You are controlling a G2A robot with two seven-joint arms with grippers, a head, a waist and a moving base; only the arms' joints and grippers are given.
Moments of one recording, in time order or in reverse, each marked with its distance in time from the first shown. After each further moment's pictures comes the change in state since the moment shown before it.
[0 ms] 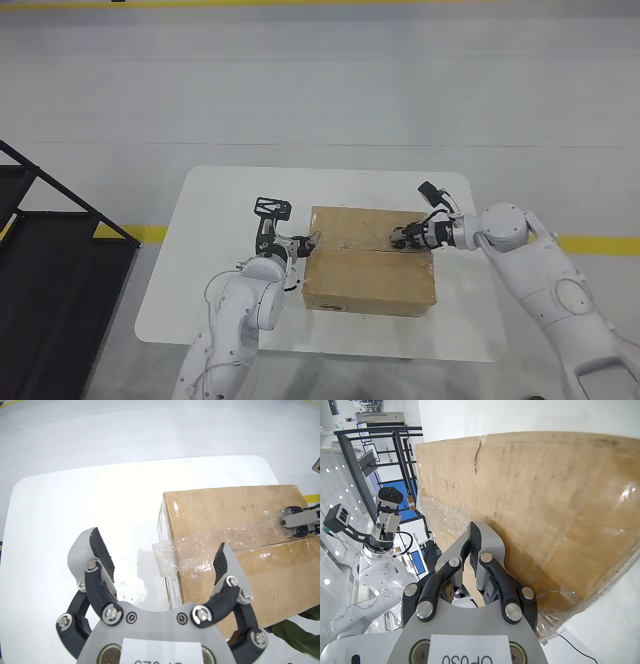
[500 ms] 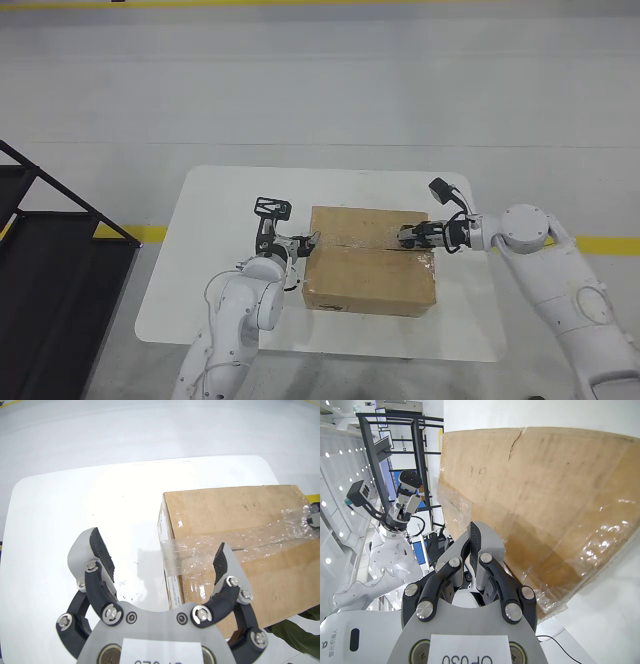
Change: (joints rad) left arm 0.000 0.000 0.000 0.000 0.000 0.000 0.000; right arm -0.094 0.055 0.144 -0.138 0.053 -0.068 0.106
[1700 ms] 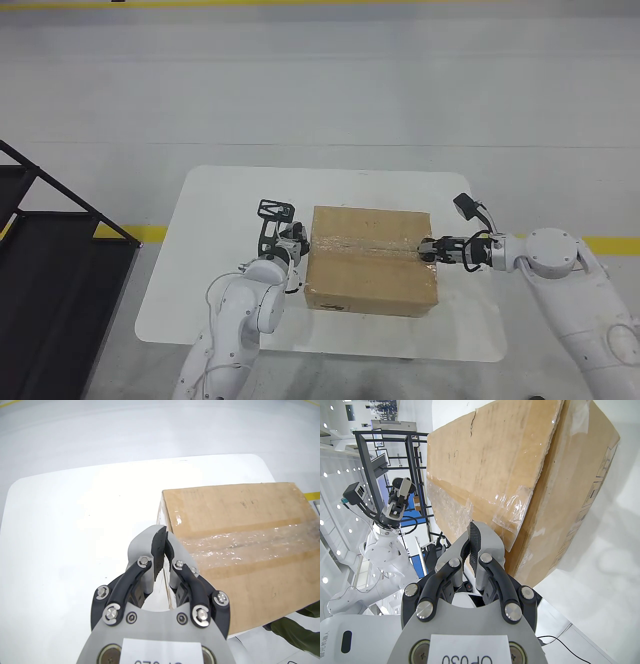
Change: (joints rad) left arm 0.014 0.000 0.006 -0.002 -0.030 -0.043 0.019; right arm -0.191 0.068 0.145 -0.152 -0.061 0.052 -0.052
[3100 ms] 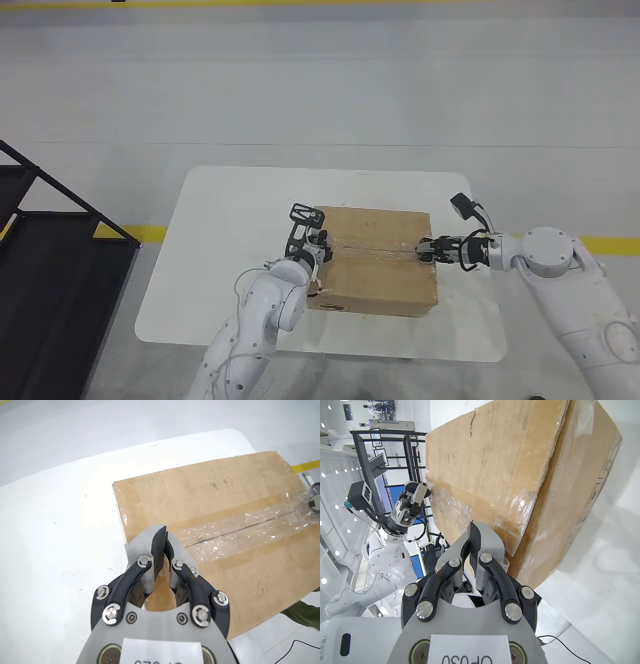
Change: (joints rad) left arm -0.090 -0.024 0.117 0.153 0.002 -0.028 0.016; right arm 0.014 0.007 -0.034 0.002 0.008 0.008 -0.019
